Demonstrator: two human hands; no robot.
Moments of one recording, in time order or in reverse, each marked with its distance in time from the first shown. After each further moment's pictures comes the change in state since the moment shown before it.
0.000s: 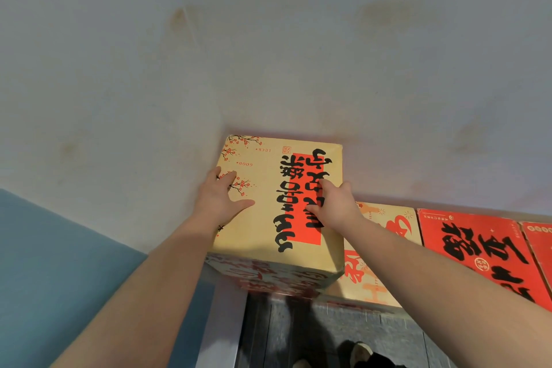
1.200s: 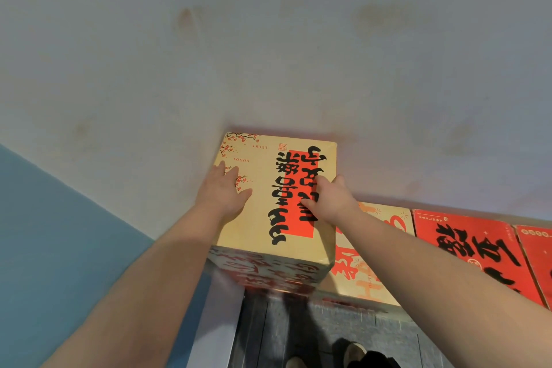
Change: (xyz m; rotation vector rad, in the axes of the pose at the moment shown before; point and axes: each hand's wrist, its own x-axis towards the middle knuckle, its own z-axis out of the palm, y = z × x) left_hand -0.019 0.021 -0.012 0.216 -0.053 0.028; right_hand -0.004 0.000 -0.004 -0.160 -0.044 -0.036
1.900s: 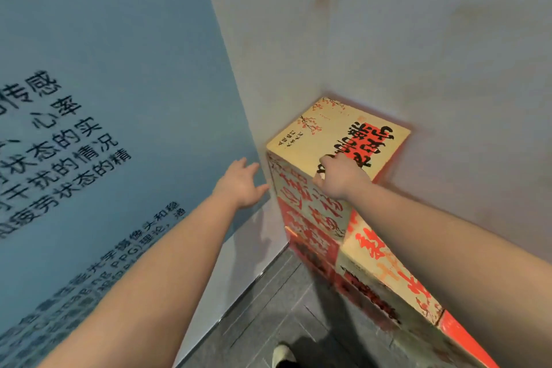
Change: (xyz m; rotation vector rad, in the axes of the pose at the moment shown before) left_hand -0.264 0.044 0.001 -0.140 0.070 -0.482; right_hand -0.125 -0.008 -0.016 -0.394 -0.130 -0.682
